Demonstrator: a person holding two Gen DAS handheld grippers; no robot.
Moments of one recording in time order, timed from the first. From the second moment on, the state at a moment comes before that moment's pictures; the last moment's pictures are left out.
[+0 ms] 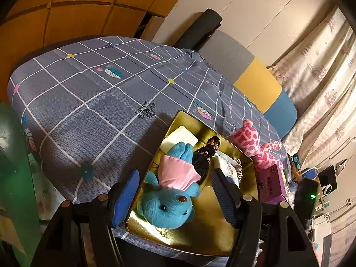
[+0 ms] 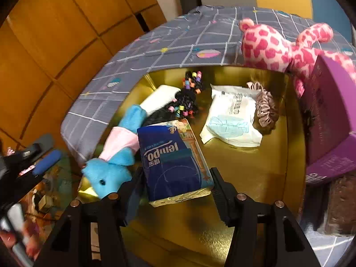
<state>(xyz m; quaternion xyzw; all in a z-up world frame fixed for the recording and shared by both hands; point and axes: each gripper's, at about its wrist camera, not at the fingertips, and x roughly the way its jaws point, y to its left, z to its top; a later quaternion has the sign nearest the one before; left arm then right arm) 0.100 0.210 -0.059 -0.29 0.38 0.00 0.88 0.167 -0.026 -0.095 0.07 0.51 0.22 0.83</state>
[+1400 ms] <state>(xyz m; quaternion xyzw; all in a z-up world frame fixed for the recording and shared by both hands) 0.117 0.072 -0.046 -0.23 0.42 -0.16 0.86 0.131 -0.281 0.029 0.13 0.34 0.03 0.93</state>
